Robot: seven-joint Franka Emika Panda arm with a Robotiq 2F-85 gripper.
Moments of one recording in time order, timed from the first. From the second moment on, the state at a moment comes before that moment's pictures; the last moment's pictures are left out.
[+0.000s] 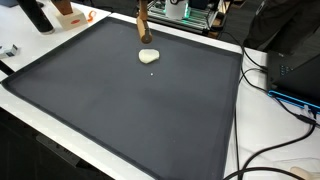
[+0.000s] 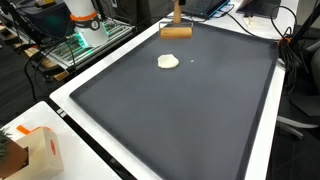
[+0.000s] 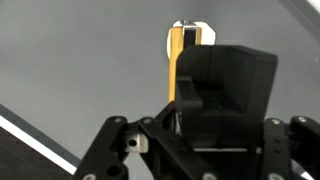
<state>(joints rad) 0.11 -0.05 0.07 -2.12 -0.13 2.06 -0.47</state>
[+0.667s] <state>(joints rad) 0.12 -0.05 0.07 -2.20 0.35 2.18 -1.10</state>
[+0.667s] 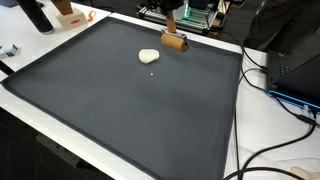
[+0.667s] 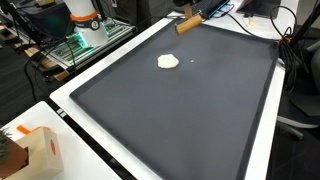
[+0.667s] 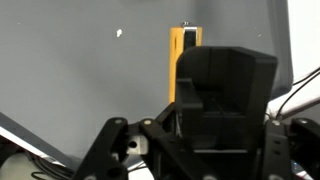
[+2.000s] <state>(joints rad) 0.06 0.10 0.05 -2.19 0.50 1.97 -1.28</state>
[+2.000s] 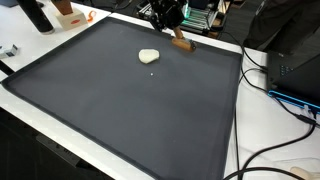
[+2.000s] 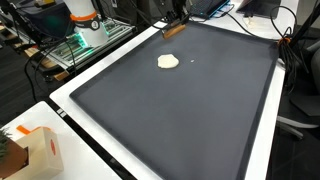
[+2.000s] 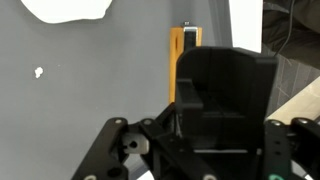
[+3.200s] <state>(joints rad) 0.03 0.16 0.05 -2.15 0.46 1.92 -1.07</state>
